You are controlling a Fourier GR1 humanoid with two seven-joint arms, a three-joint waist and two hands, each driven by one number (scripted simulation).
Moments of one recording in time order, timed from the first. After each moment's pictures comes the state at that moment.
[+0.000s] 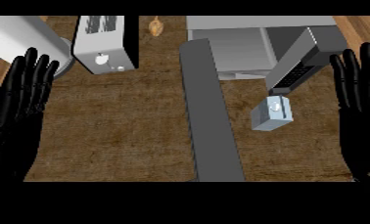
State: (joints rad) left arm -0.02 0.14 0.00 -2.10 -0.04 -0.05 0.00; right arm -0.05 -0.11 0.02 -2.10 -0.02 -0.03 -0.06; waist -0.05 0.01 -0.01
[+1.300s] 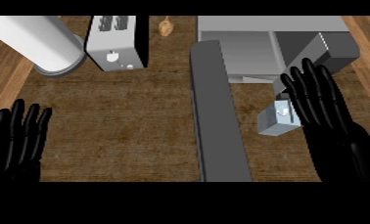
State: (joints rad) left arm 0.34 0.01 -0.05 -2.22 0.08 -0.01 -0.04; right arm 0.00 -0.05 0.17 -2.17 -0.12 0.04 0.17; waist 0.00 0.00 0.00
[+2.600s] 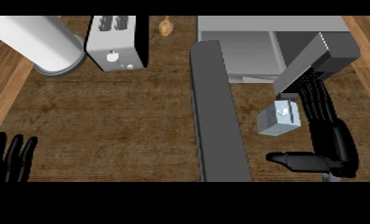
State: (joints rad) left arm 0.55 0.02 -0.03 -2.27 0.14 -0.12 -0.17; right arm 0.07 -0.09 -0.07 -1.67 -0.10 0.12 -0.23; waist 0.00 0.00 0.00
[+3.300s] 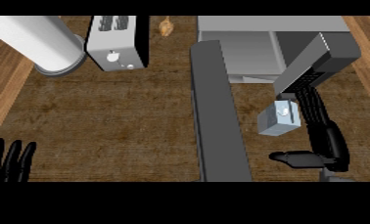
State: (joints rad) left arm 0.59 0.01 -0.03 -2.28 0.15 -0.15 -0.20; right arm 0.01 -0.15 -0.13 -1.34 -0.05 0.21 -0.49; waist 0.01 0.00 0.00
